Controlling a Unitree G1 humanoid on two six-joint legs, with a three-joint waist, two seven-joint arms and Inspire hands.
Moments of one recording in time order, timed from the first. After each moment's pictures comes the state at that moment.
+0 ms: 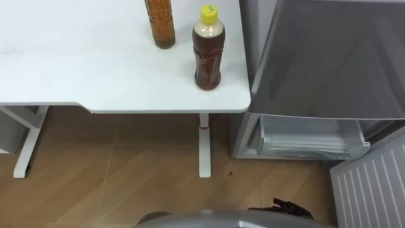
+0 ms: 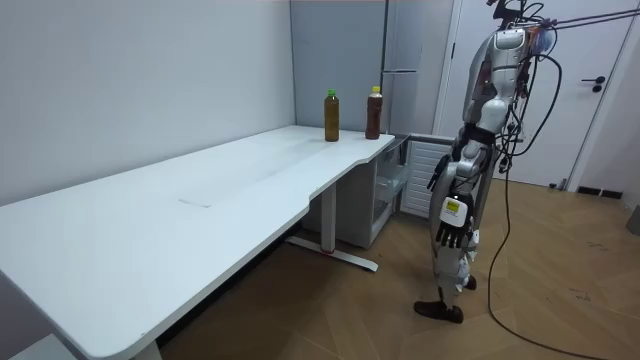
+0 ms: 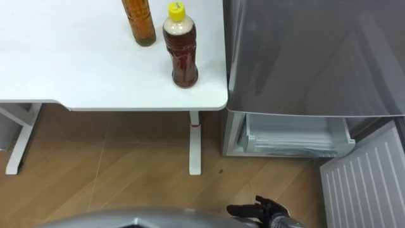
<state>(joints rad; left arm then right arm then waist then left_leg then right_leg) 0.17 0.17 -0.02 1.16 0.46 0.21 -0.14 0.07 -0.20 0.09 1.25 0.28 0.05 0.16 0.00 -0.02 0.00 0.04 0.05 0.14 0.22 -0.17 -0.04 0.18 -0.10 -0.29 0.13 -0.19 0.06</state>
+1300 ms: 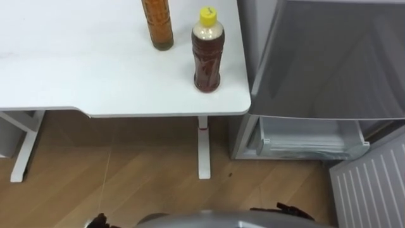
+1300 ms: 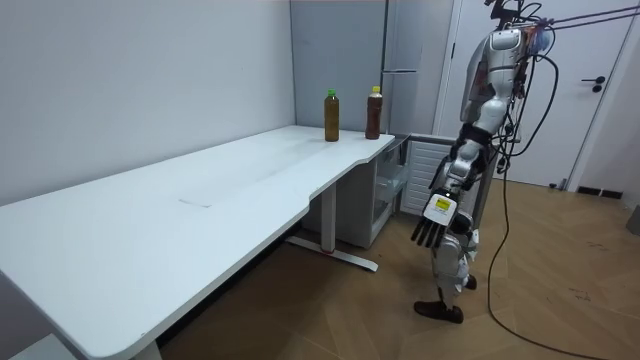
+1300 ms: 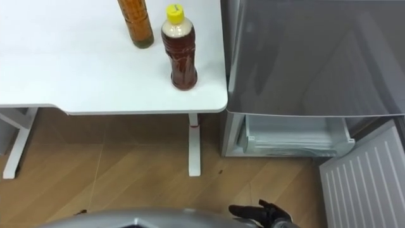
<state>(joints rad) 0.18 0.17 0.14 1.07 0.08 0.12 0.16 0.09 -0.20 0.07 1.26 0.37 0.04 0.15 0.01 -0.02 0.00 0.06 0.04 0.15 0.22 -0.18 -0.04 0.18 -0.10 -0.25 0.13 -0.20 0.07</state>
